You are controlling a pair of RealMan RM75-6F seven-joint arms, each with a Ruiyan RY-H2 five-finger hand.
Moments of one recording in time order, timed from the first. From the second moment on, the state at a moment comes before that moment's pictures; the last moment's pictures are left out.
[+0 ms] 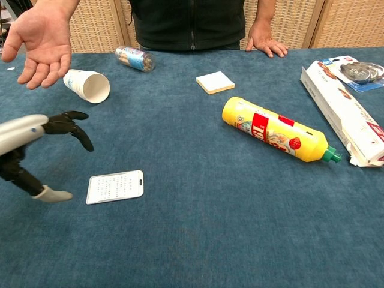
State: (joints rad) left arm -0.32 -1.51 -0.08 -1.82 1.24 1.12 0.39; right arm -0.03 -0.99 0.10 -1.69 -1.55 1.66 0.14
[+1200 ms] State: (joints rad) left arm -0.49 -1.70 -0.12 -1.78 0.85 1.19 0.69; right arm -0.03 -0.99 0.09 -1.69 -1.58 1.66 0.14
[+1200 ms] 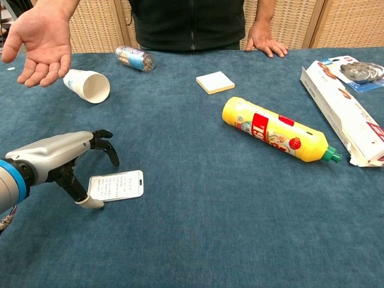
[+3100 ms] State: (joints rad) left arm -0.47 -1.43 -0.08 -1.88 1.48 1.31 0.23; right arm -0.02 -0.99 0.08 -1.70 -1.58 1.64 0.12
